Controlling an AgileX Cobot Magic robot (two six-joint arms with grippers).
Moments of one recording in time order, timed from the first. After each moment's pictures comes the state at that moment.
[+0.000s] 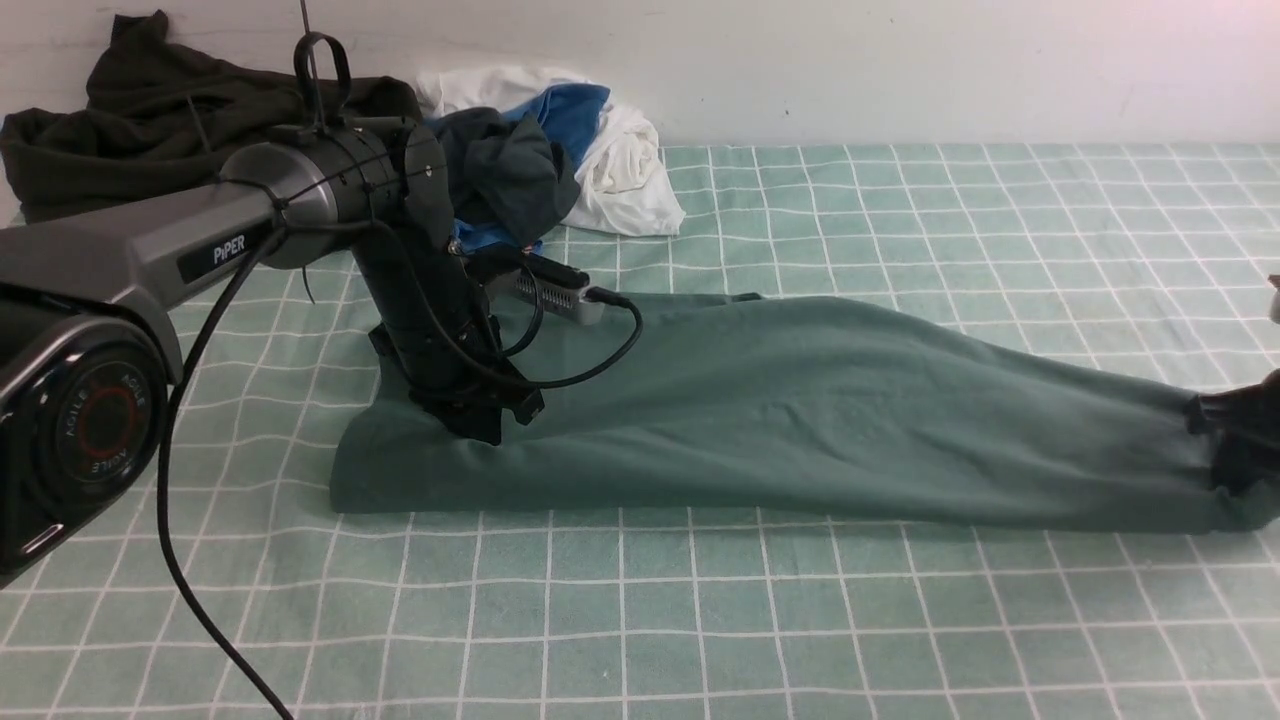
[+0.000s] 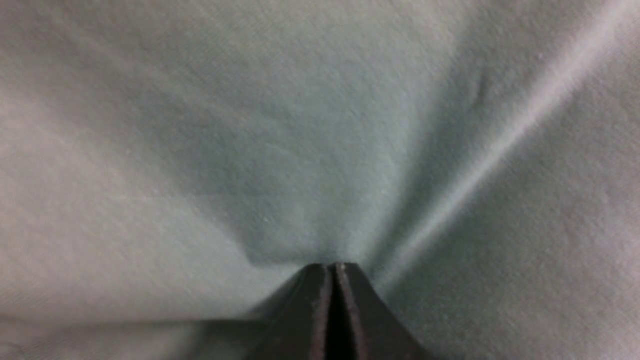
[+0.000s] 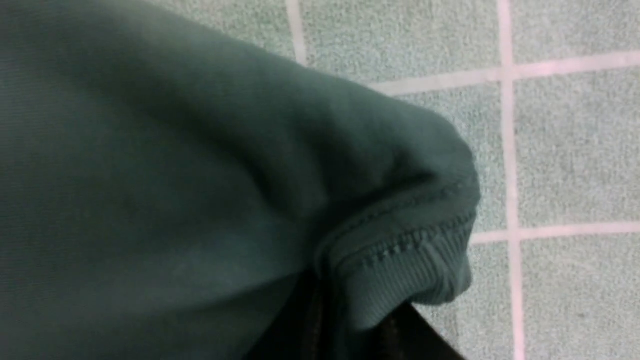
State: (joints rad) right arm -0.28 2.01 -1.33 0.13 0.86 -0.21; left arm -0.24 2.26 -1.82 -0.17 1.16 0.44
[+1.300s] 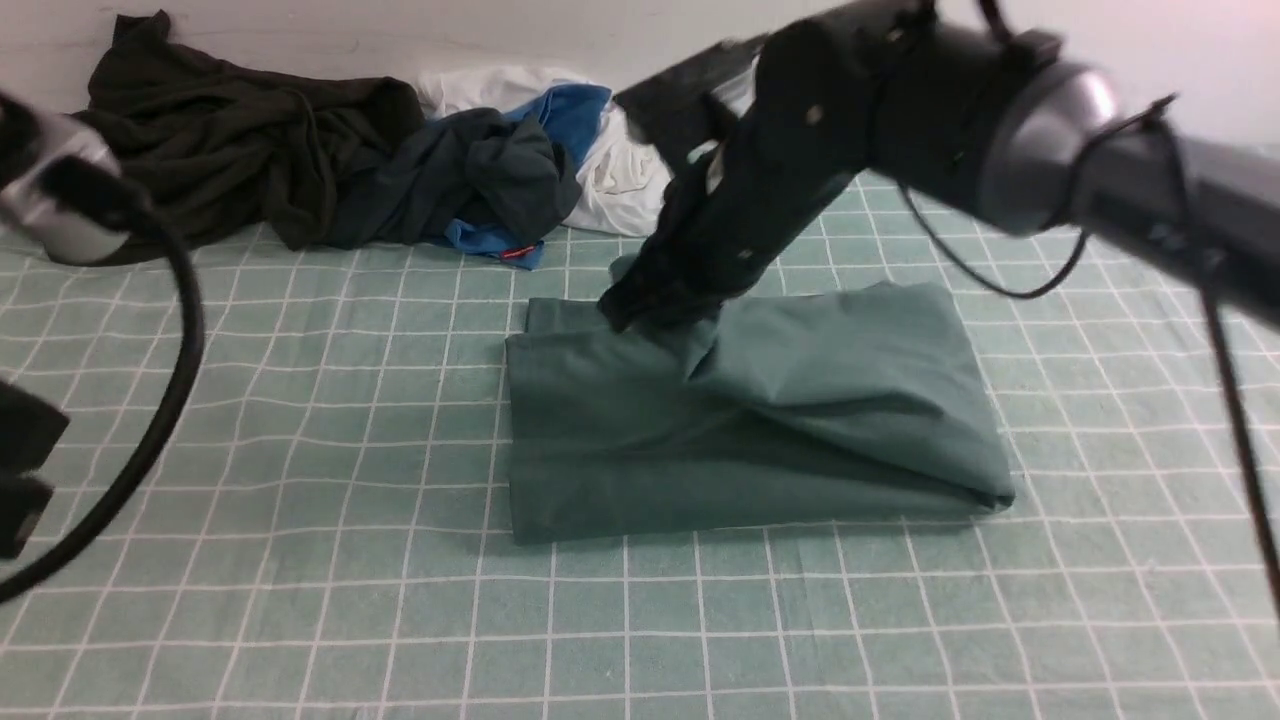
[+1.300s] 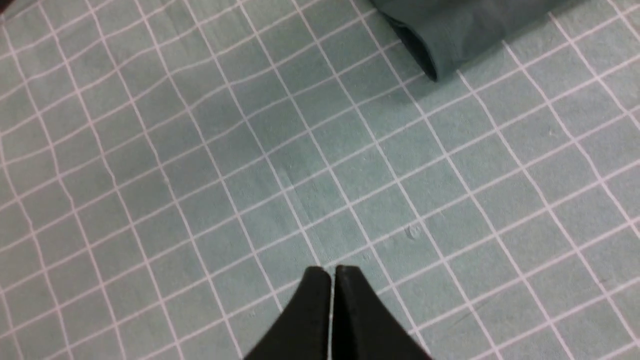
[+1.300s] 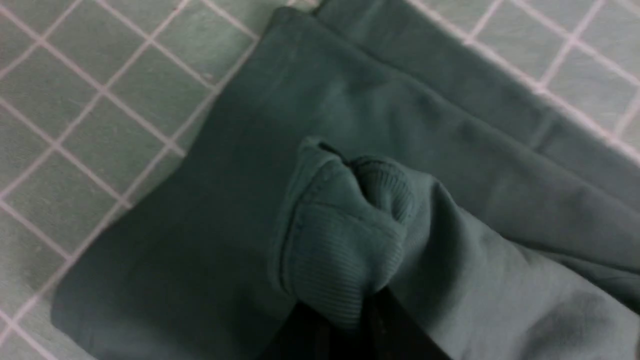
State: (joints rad) right arm 0.62 2.11 -1.89 0.05 0.94 -0.04; left arm -0.23 0.87 -1.12 -0.01 1.26 0.24
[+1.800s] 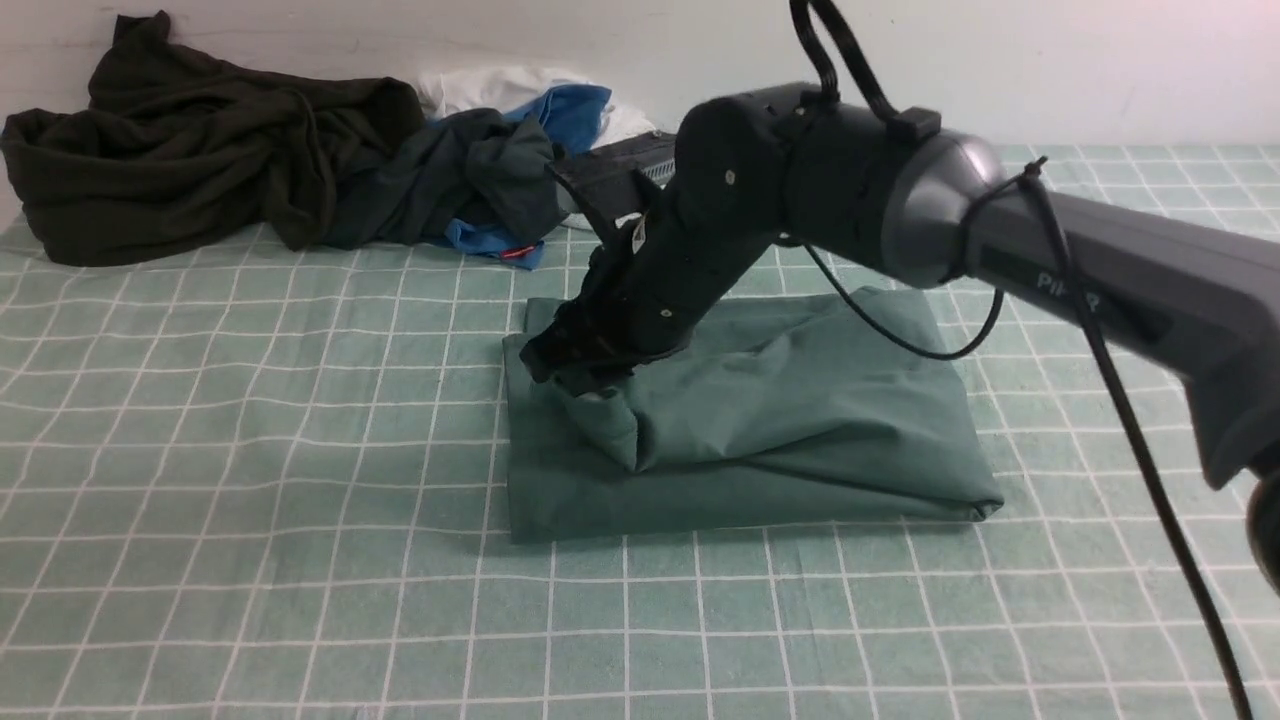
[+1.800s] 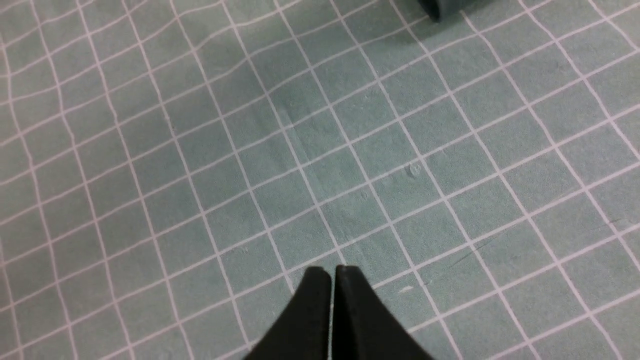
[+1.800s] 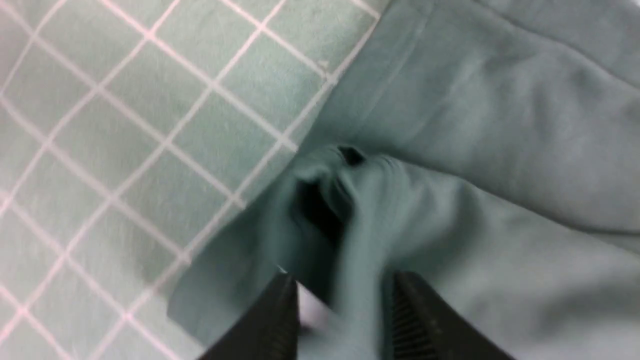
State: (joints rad) right arm 0.65 2.14 -1.95 0.16 1.03 -0.07; left arm -0.23 0.53 -0.87 0.02 1.26 0.22
